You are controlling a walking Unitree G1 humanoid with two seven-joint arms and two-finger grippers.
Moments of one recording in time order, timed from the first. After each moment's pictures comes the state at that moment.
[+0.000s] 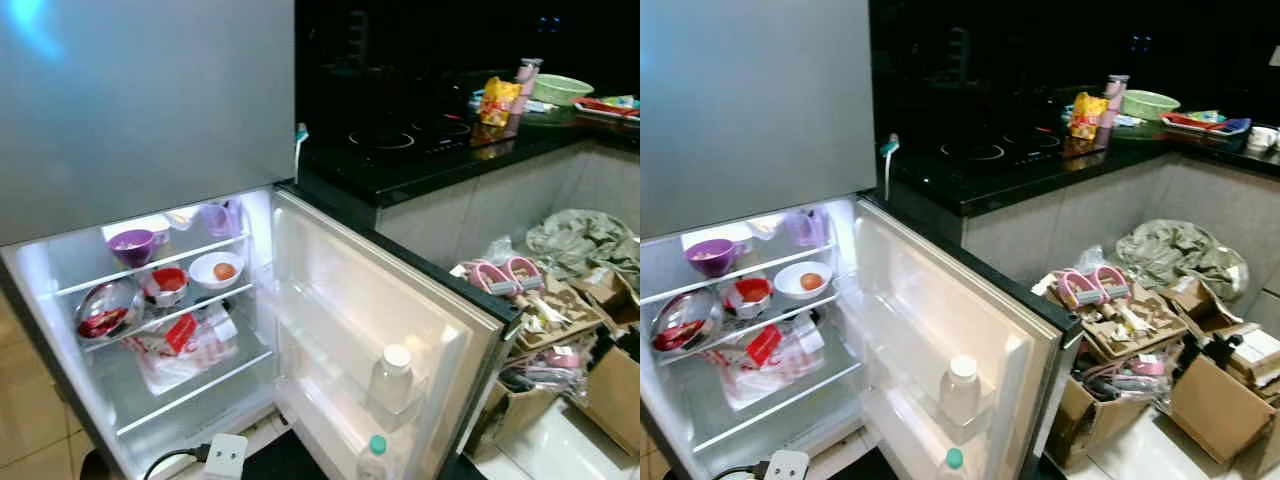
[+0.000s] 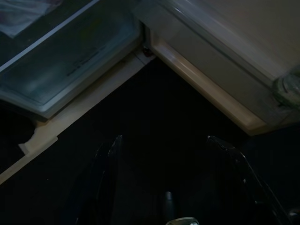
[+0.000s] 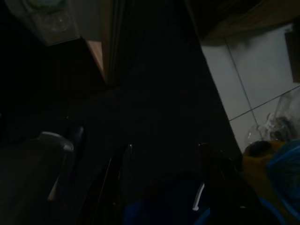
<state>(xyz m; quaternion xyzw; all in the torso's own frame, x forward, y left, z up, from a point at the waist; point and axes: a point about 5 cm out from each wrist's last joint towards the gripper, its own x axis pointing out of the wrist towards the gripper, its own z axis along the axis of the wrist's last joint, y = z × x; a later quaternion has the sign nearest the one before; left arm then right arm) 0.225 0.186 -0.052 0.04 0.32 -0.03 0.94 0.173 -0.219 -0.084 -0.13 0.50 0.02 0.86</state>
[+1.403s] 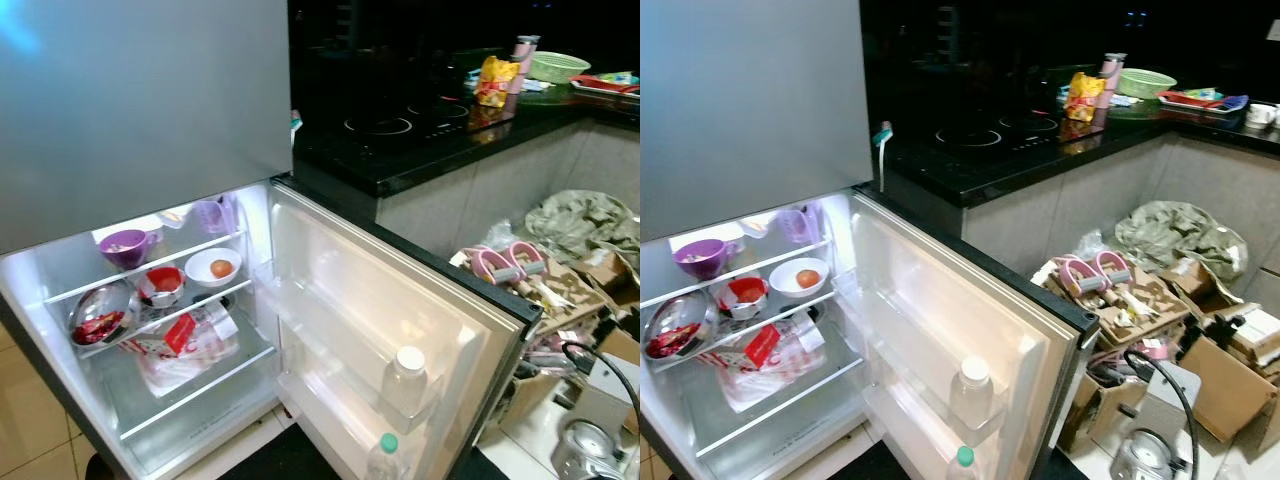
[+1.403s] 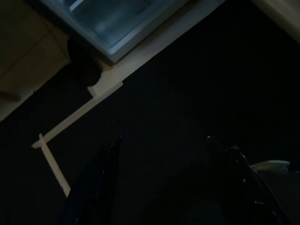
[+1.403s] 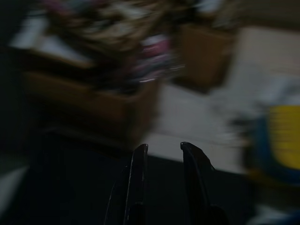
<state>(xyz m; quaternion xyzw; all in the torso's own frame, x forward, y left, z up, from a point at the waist) 0.158 0.258 -0.071 0.09 0.40 0.08 0.91 0.308 -0.261 0.028 0.14 0.25 -0.25 0.93</state>
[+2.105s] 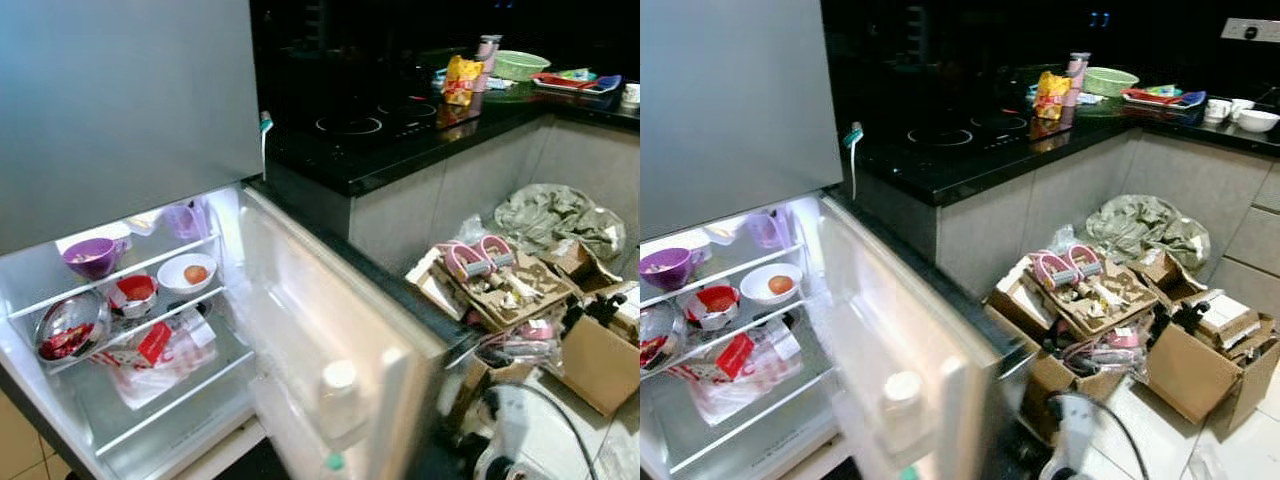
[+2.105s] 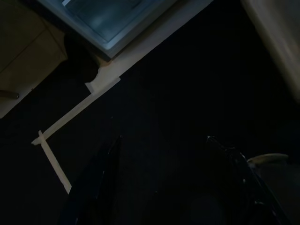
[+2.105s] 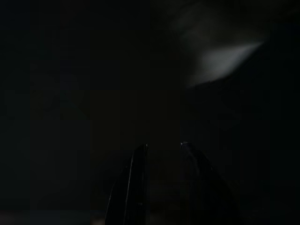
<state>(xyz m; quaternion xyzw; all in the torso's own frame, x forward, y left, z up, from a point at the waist) 0.144 0.263 -0.075 0.08 0.41 0.11 0.90 0.261 -0.148 -0.014 0.35 0.36 0.30 0.81</state>
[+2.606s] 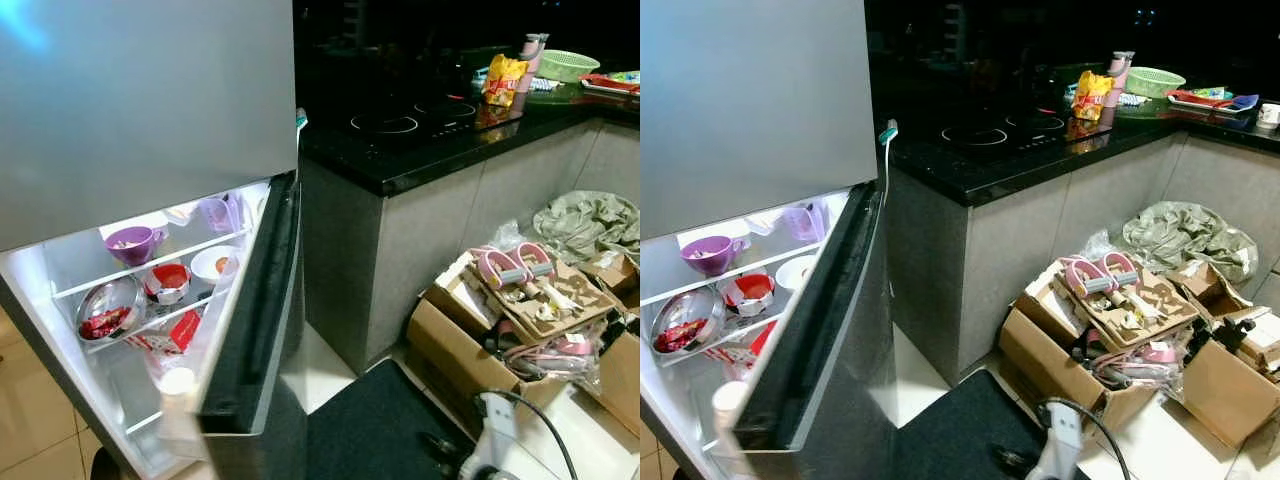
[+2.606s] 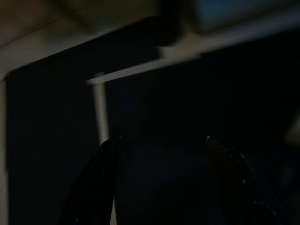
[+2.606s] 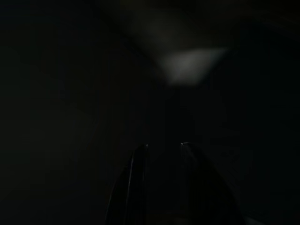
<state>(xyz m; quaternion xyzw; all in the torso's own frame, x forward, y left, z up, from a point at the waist) 0.113 0.310 -0.067 0.03 0.39 0.34 0.86 0.257 -0.201 -0.034 0.24 0.38 0.02 0.89</state>
